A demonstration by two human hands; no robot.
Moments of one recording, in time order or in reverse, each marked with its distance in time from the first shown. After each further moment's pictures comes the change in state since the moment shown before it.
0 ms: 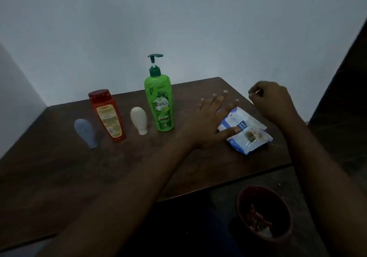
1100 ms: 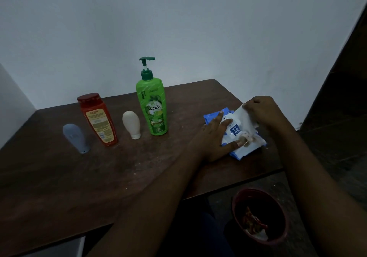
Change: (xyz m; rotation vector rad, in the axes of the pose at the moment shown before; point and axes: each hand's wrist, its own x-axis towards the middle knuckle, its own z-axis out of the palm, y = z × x) left_hand 0.014 0.008 0.066 -0.254 -0.162 -0.209; right_hand 0.002 0.018 0.017 0.414 -0.151 0.390
